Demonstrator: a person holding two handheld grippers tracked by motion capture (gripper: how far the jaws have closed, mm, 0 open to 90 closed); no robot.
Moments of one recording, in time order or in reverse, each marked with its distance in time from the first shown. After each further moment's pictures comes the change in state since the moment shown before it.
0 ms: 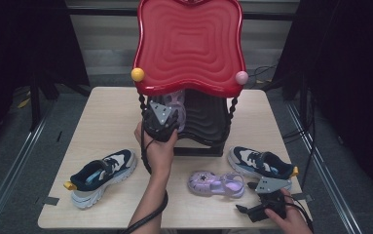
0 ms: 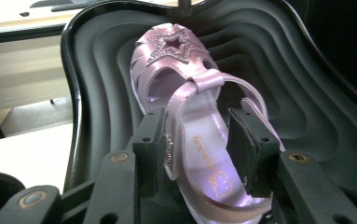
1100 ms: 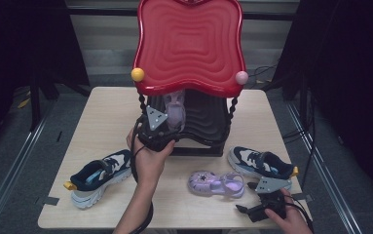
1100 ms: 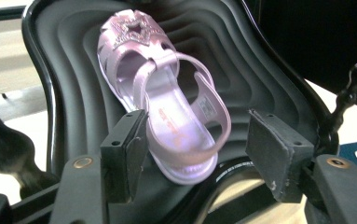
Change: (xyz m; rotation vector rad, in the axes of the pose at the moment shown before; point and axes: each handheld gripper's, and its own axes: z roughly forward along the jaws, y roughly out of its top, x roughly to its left) left arm 0.007 -0.001 -0.032 0.073 -0.170 0.000; right arm 0.000 0.000 0.000 0.001 0.000 0.001
